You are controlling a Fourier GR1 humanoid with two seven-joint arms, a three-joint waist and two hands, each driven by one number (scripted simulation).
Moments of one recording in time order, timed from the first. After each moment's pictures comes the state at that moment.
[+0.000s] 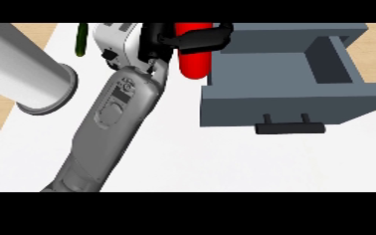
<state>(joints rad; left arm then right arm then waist) -0.94 0.00 -0.17 -1.23 0.02 0.40 0.28 0.31 -0.02 -0.30 -2.21 -0.14 0.22 0.11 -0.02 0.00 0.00</state>
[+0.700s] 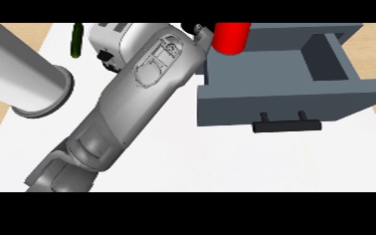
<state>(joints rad) -1.30 0.00 -0.26 -0.85 0.18 0.55 0.25 0.27 -0.03 -0.29 -2.19 -0.13 0.22 0.12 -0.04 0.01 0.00</state>
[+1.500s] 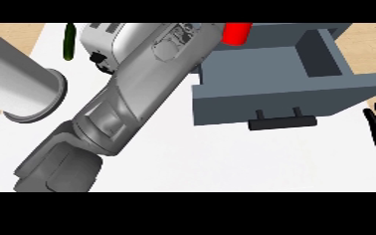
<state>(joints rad) -1.49 0.00 -0.35 -0.50 0.36 0.56 0.13 0.21 -0.02 -0.25 -2.15 -0.08 0.21 0.11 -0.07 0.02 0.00</state>
